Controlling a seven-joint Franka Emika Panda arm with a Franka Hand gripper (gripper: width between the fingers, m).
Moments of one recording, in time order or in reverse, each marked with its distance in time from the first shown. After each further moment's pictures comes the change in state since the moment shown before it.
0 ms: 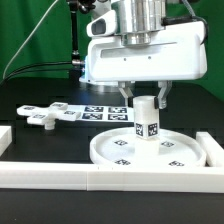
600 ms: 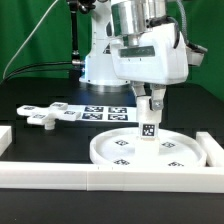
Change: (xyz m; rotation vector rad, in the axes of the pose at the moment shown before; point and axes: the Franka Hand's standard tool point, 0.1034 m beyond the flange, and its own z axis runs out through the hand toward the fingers) arm -0.008 -0.004 0.001 0.002 -0.028 0.562
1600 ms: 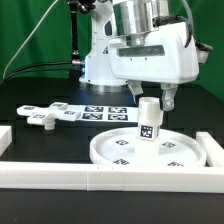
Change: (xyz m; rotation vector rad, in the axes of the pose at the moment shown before) arm -0.003 -0.002 -0.001 -0.021 -0.032 -0.330
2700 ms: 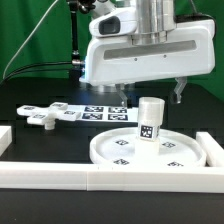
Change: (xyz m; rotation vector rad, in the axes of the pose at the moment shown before) arm 0.004 -0.002 -0.003 -0.089 -0.077 -1.071
